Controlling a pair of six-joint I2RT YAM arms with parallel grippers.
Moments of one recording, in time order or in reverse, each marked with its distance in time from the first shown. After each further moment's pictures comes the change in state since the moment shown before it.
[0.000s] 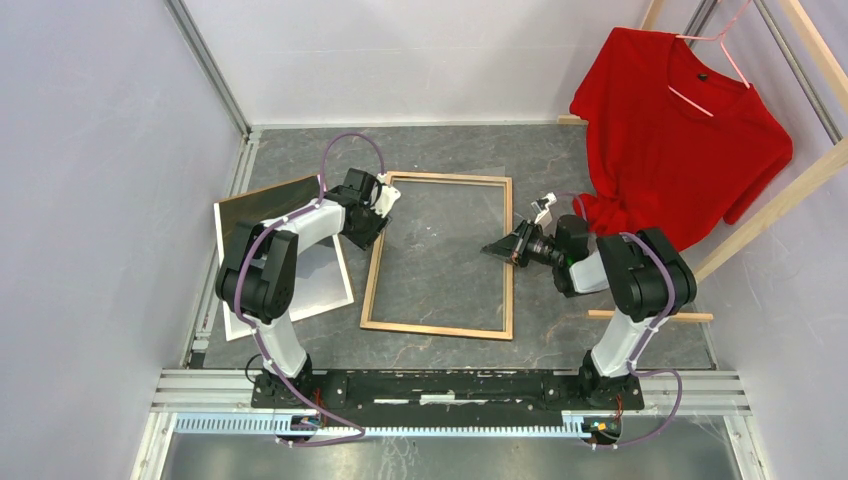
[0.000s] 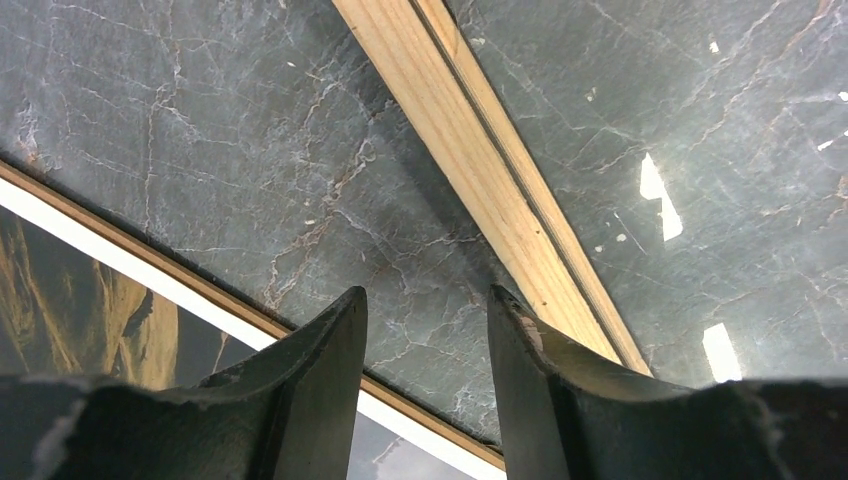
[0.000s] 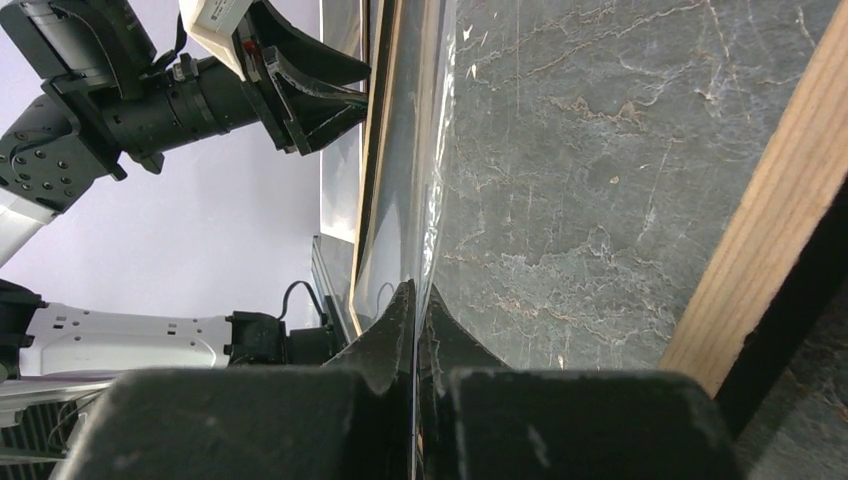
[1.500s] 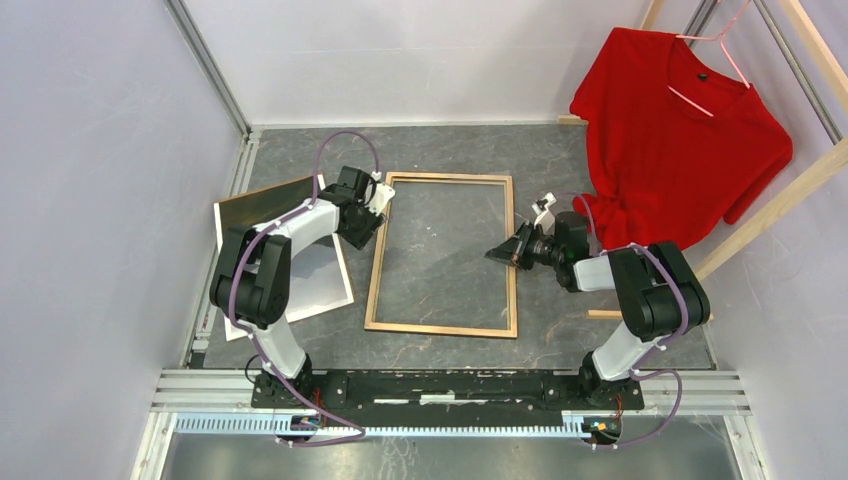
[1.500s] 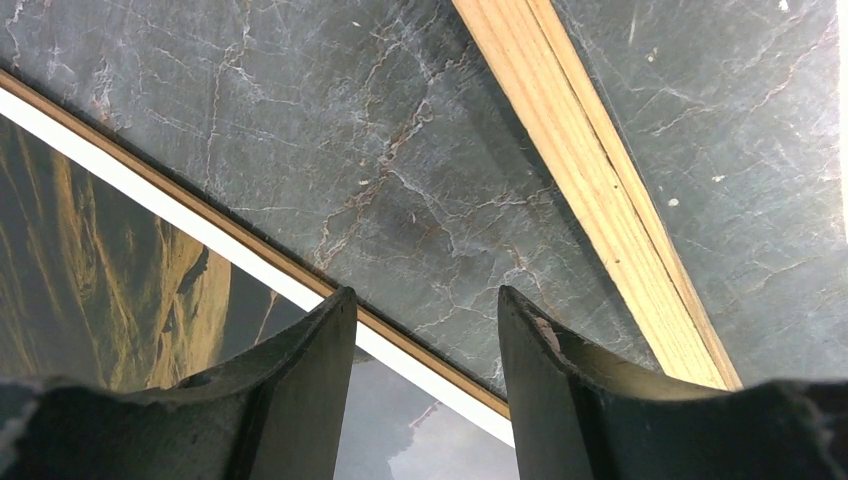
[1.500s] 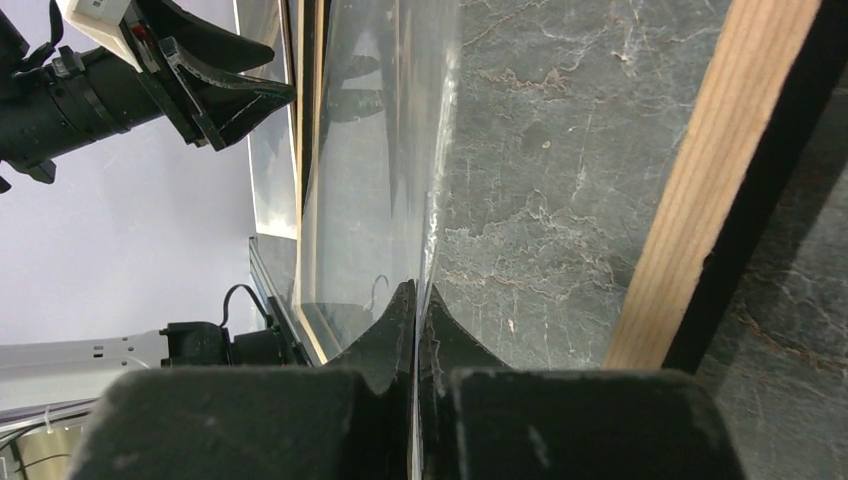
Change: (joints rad) left arm 0.023 -0.043 -0.005 -0.026 -0.051 0.033; right arm 0.007 -0.122 0.032 -0.336 0.092 -0.169
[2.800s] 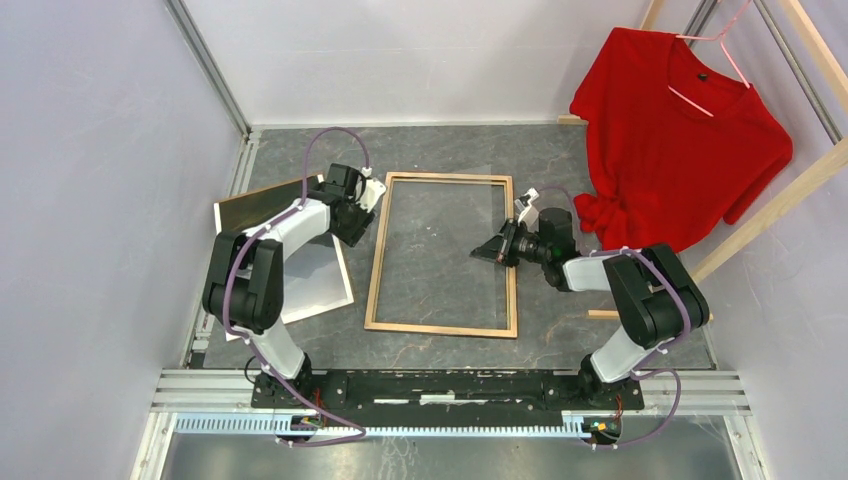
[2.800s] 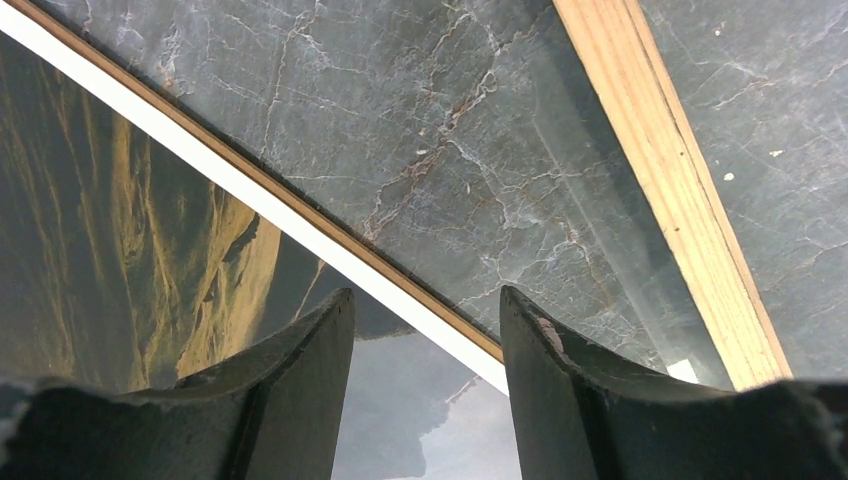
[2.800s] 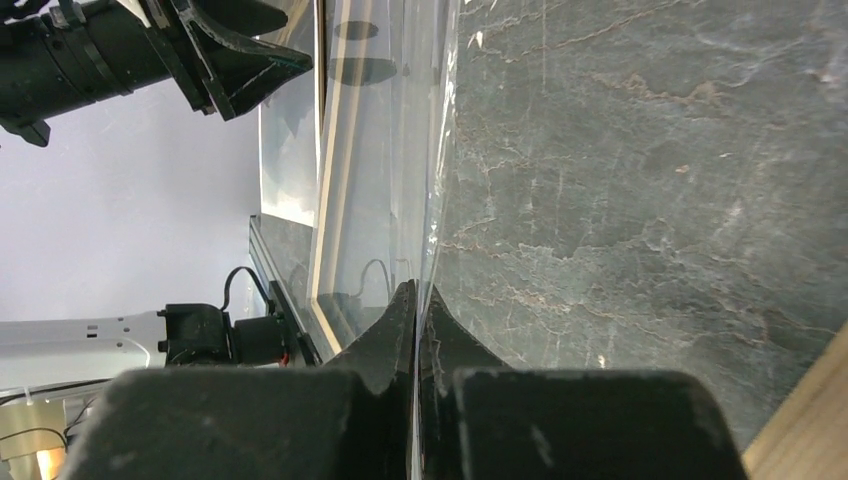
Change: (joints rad) left arm 0.047 -0.049 -0.009 -0.007 0.000 0.026; right arm 0.129 -0.026 0.043 -0.010 0.059 0.018
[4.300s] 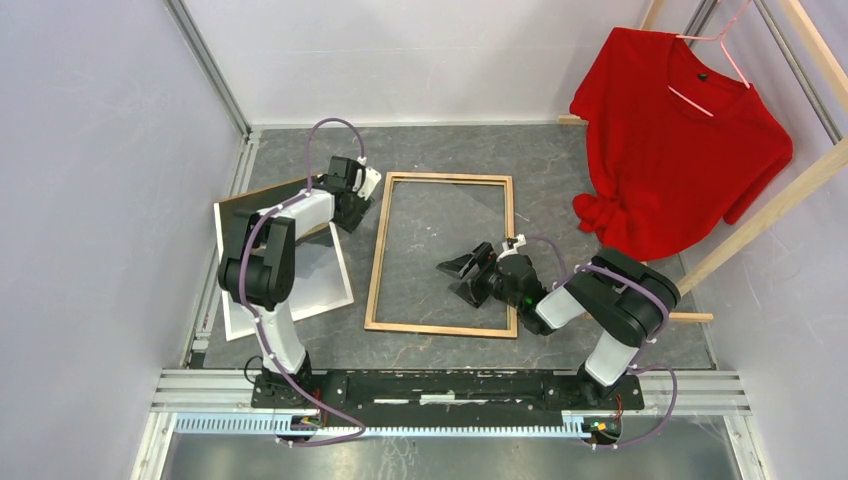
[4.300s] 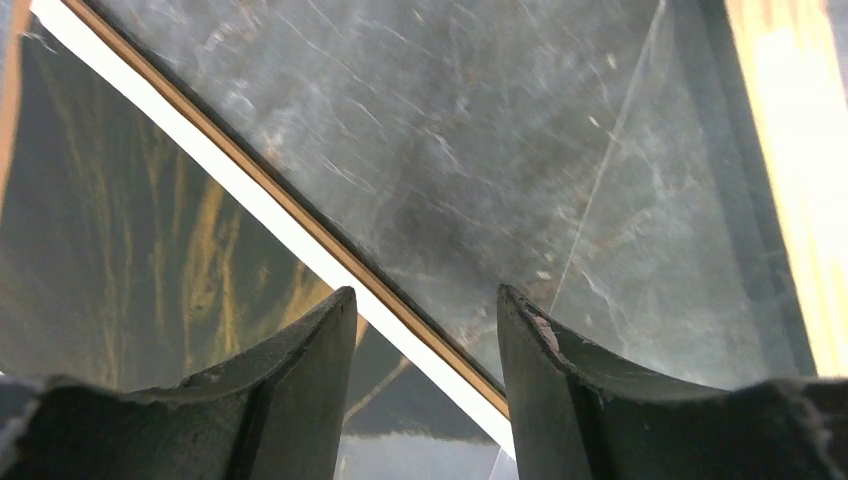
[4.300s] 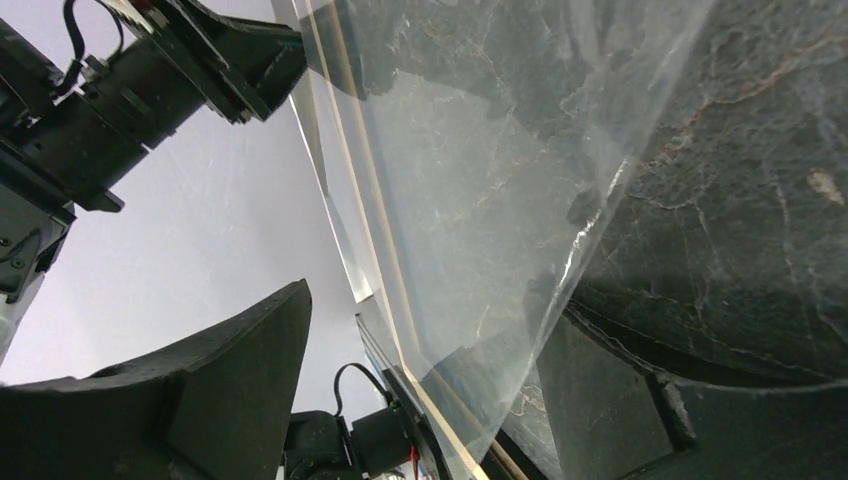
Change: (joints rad) left arm 0.040 0.186 0.110 0.128 -0.087 -0.018; right arm 0.413 0.084 -0.195 0.363 0.591 0.642
